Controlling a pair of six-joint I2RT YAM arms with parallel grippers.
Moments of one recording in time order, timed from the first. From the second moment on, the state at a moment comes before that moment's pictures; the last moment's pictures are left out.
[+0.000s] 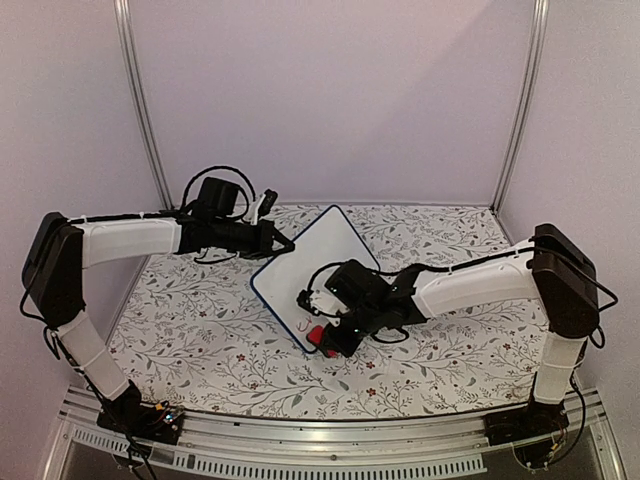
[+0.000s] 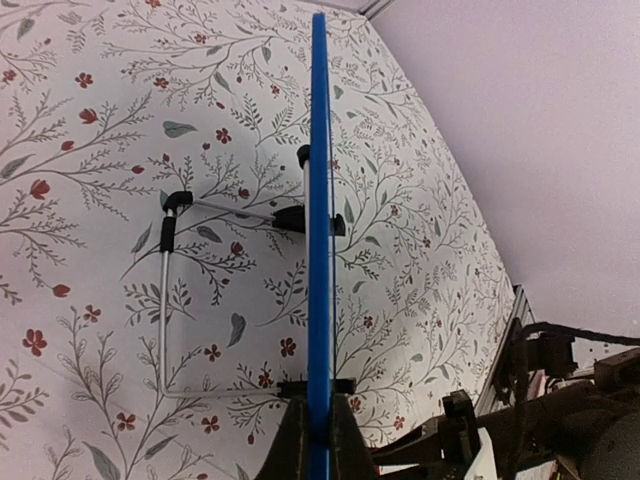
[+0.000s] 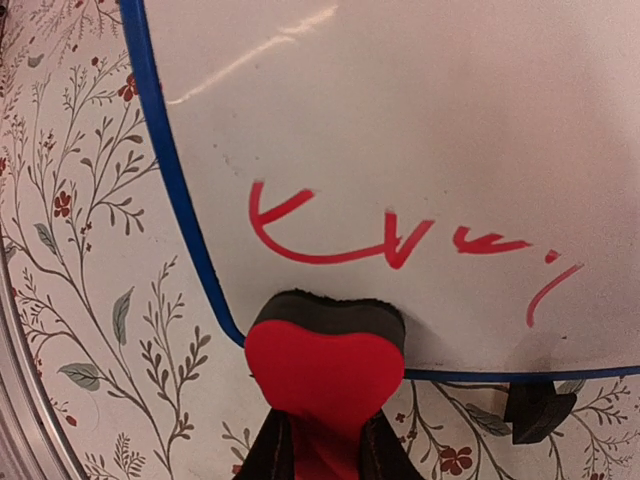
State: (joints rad) left arm -0.52 1.68 1.14 -0.09 0.54 -0.46; right arm 1.08 1.89 1.17 -0.26 -0.08 0.06
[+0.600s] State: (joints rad) left arm -0.52 1.68 1.14 -0.09 0.54 -0.44; right arm 1.11 1.93 1.30 -0.29 -0.01 0.01
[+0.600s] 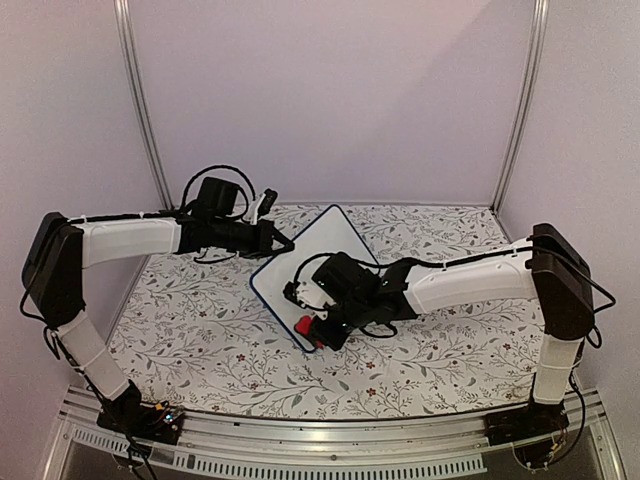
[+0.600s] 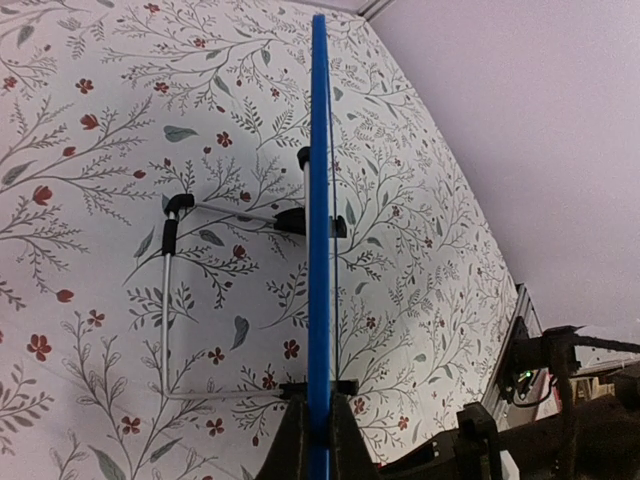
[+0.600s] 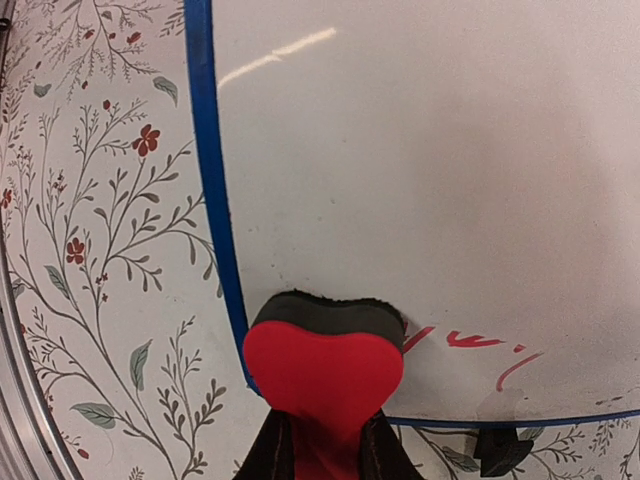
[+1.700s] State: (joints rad) left arm -0.52 1.68 1.14 -0.09 0.54 -0.45; right arm 1.11 1.89 1.18 -0.23 0.05 0.00
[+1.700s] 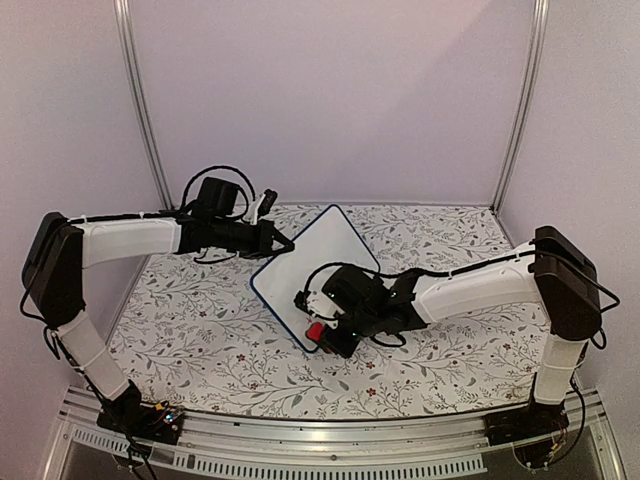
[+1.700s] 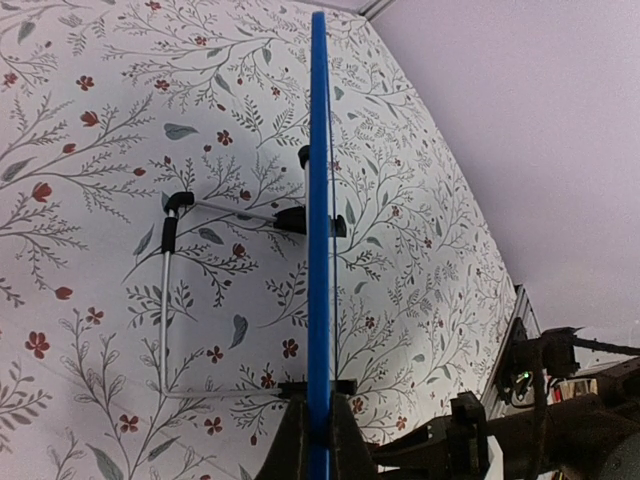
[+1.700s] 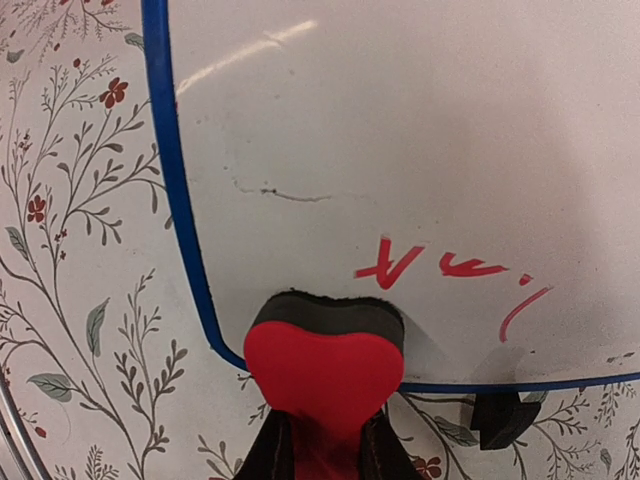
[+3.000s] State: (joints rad) left arm -0.52 1.68 1.14 -0.09 0.54 -0.44; right arm 1.11 1.89 1.13 -0.15 0.10 0.03
